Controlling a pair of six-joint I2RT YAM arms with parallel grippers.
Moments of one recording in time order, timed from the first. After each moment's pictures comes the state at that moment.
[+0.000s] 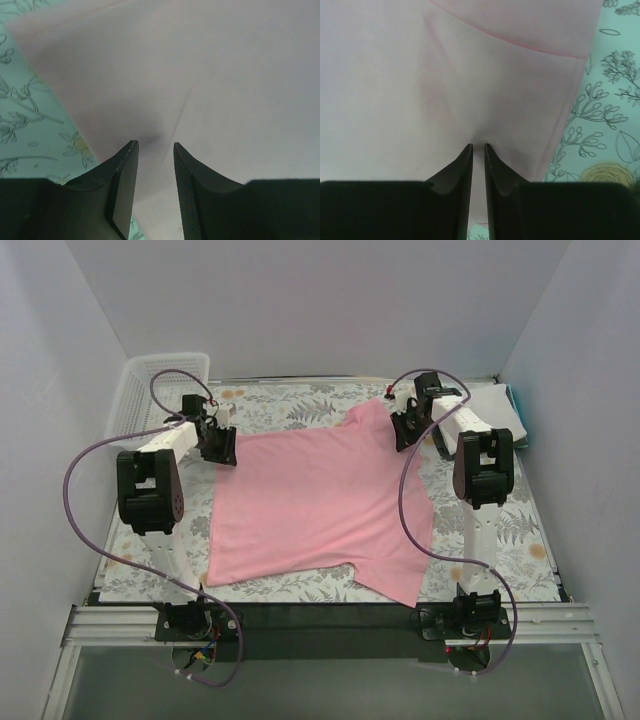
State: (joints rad) left arm 0.03 1.97 1.41 -0.55 0.33 0.21; right arm 0.15 2.30 1.89 -0.79 -0.38 -0.39
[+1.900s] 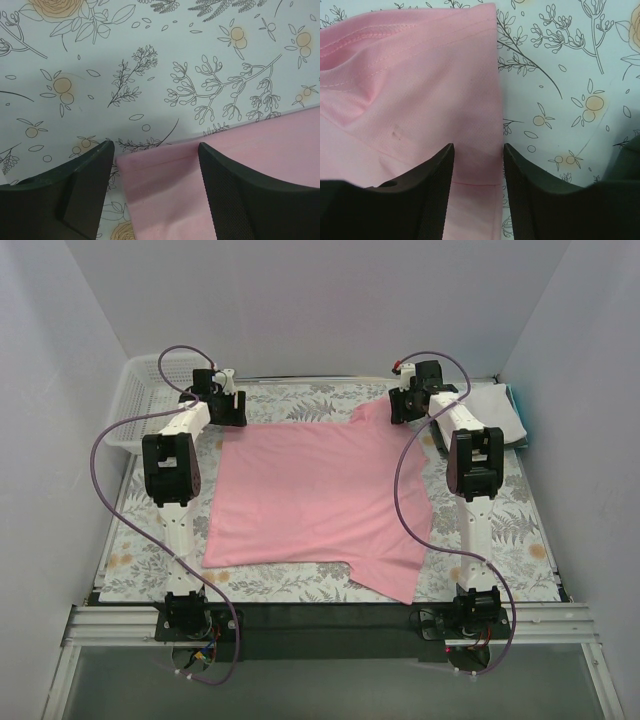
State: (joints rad) left arm 0.01 2.41 1.96 -0.39 0.24 0.10; right arm 0.13 2.46 2.10 -0.51 -0.27 -0.19
